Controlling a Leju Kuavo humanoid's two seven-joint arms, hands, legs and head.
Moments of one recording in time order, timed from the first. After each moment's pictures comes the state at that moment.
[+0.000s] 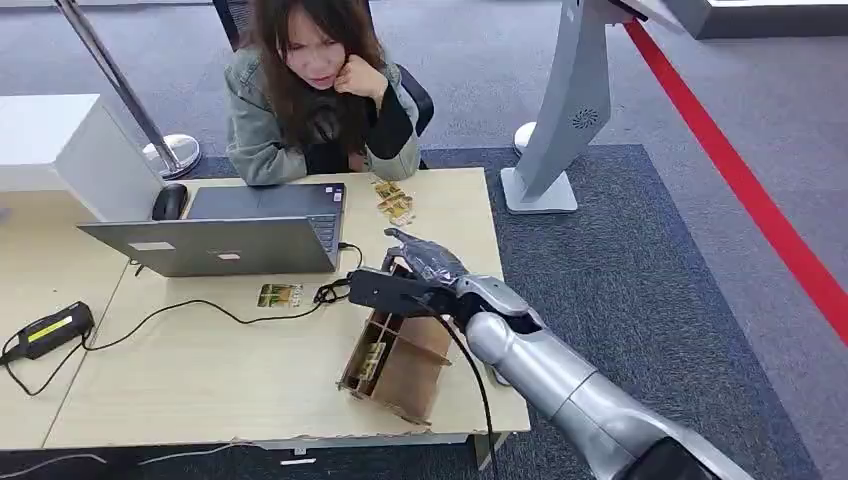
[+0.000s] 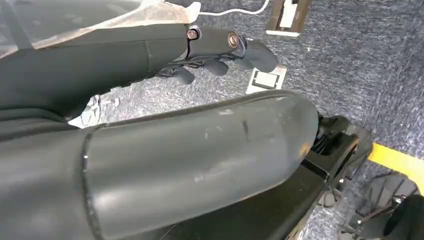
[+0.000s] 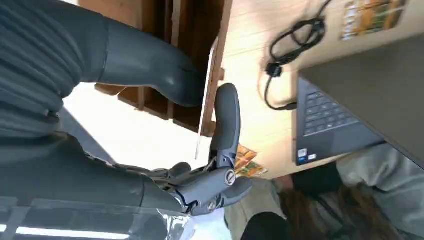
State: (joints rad) left arm -0.27 -0.15 -1.12 -0.17 0.19 0.24 -0.05; right arm -0.81 0.09 0.69 -0.71 0.32 0.10 -0.01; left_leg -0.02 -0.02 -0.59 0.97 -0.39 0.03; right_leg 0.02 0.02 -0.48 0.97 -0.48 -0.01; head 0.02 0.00
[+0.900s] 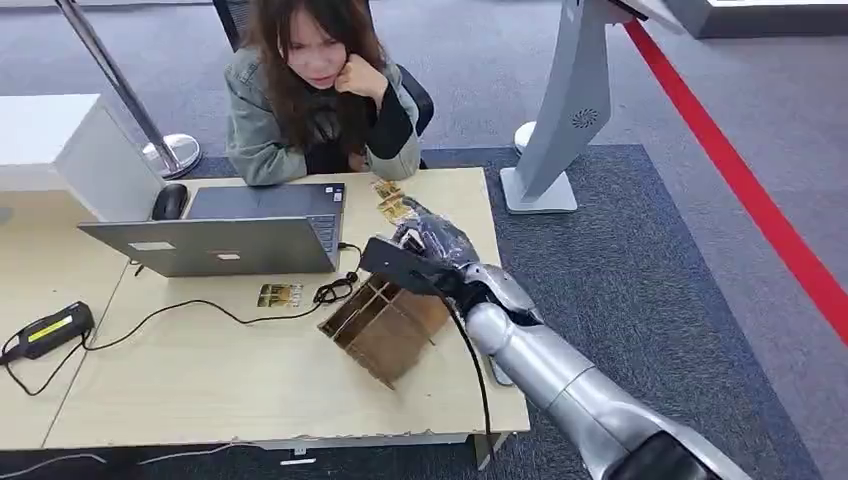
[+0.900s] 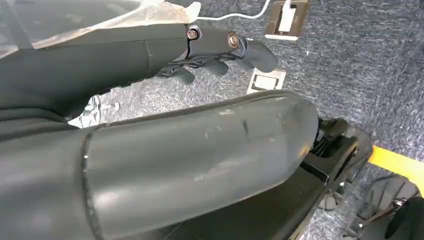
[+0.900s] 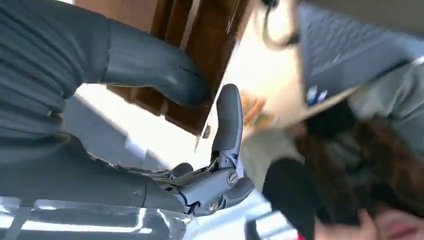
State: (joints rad) left arm -0.27 -0.15 -1.12 -0.17 0.18 0.24 -0.05; right arm -0.83 0.12 0.66 -0.65 0.45 -0.13 0.01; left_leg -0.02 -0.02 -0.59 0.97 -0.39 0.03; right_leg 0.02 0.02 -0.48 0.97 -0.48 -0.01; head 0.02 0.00
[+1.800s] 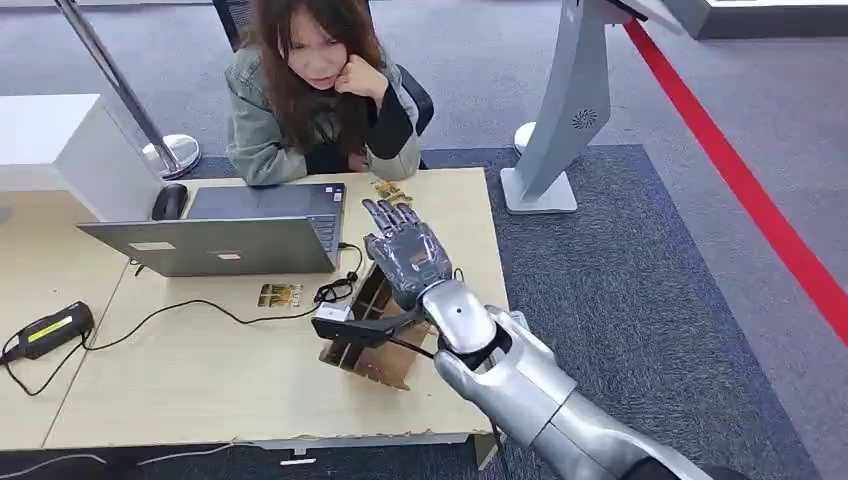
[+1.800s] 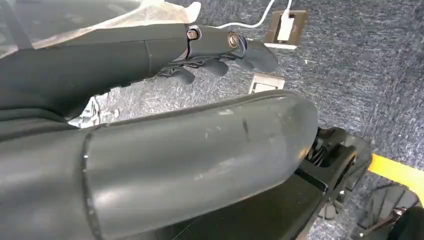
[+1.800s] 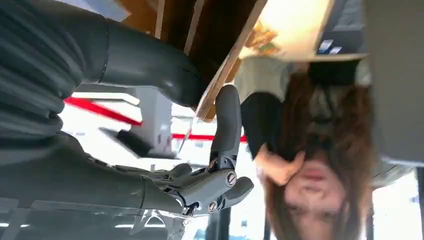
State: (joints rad) left arm -0.27 -0.15 -1.12 -0.17 0.14 0.25 -0.05; right arm -0.75 0.14 0.70 -0.83 1.08 -0.04 0.09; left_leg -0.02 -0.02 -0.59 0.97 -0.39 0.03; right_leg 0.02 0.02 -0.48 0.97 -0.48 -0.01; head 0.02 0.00
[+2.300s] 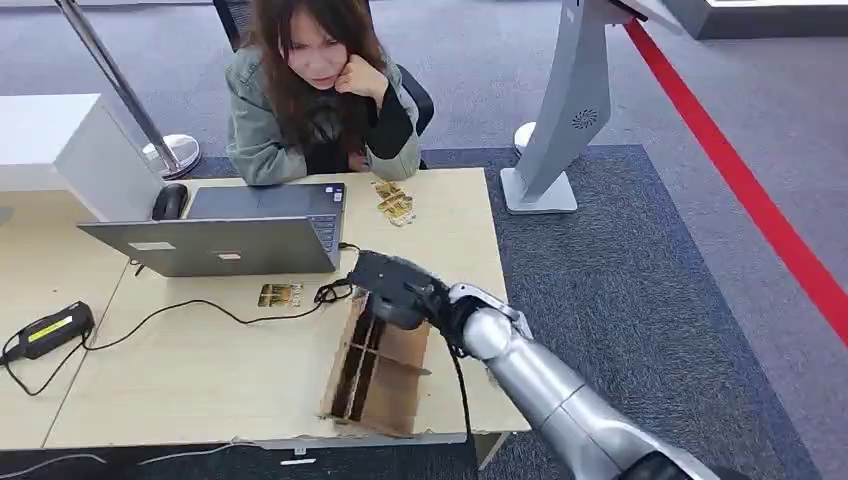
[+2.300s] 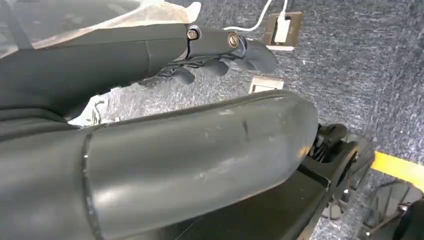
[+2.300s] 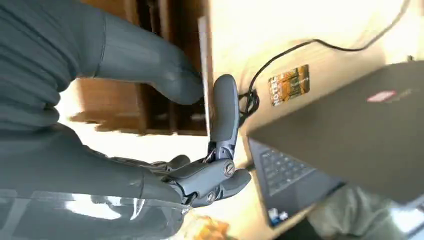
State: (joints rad) left arm -0.27 -0.15 -1.12 -0.17 0.11 0.22 -0.05; right arm -0.75 0.14 0.55 -0.69 0.01 0.26 -0.02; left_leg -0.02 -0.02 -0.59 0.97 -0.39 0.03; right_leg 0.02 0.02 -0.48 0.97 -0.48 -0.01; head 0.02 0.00
